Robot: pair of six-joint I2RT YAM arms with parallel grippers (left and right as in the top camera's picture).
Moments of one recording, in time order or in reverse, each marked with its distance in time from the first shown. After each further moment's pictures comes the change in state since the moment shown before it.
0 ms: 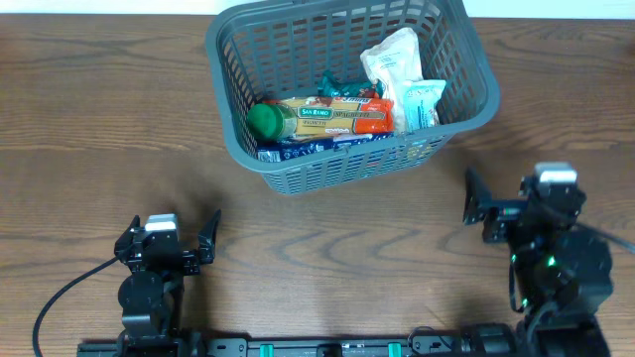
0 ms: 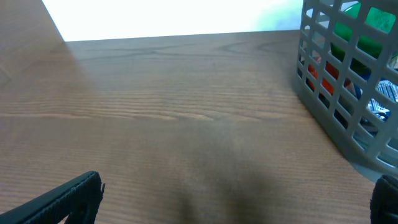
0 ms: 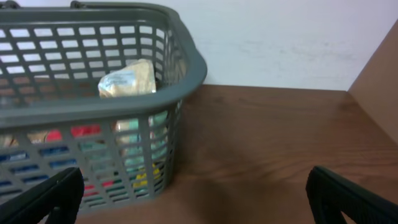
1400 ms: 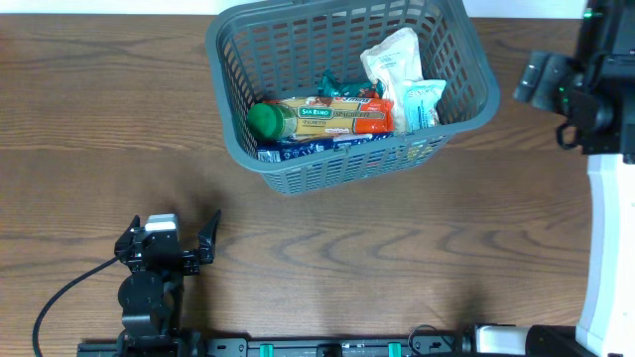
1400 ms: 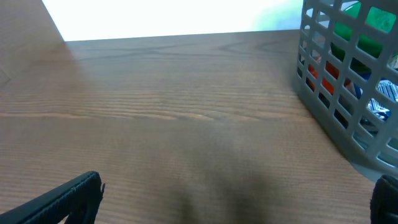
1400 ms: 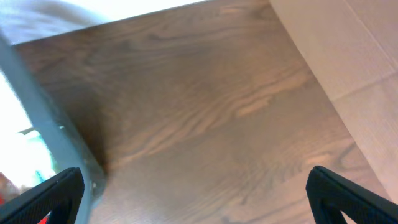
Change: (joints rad) left arm 0.000 0.000 0.000 0.000 0.000 0.000; right arm -0.084 1.058 1.213 -0.741 0.296 0.217
